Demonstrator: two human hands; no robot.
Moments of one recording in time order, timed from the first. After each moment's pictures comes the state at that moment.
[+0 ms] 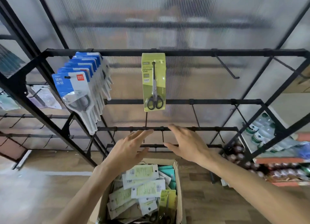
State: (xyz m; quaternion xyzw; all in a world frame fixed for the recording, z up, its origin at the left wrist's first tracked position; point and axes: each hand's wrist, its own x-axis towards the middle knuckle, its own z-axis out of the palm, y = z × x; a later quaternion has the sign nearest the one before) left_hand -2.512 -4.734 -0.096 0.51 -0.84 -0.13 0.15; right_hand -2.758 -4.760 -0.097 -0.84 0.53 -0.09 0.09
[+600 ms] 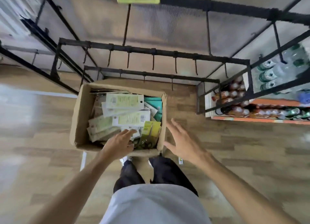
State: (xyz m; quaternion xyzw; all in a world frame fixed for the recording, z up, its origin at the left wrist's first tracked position) left_hand -2.551 -4.625 -0.352 0.60 -0.69 -0.39 -0.11; right_hand -2.817 -4.645 -0.296 -0.74 0.57 0.12 0.33
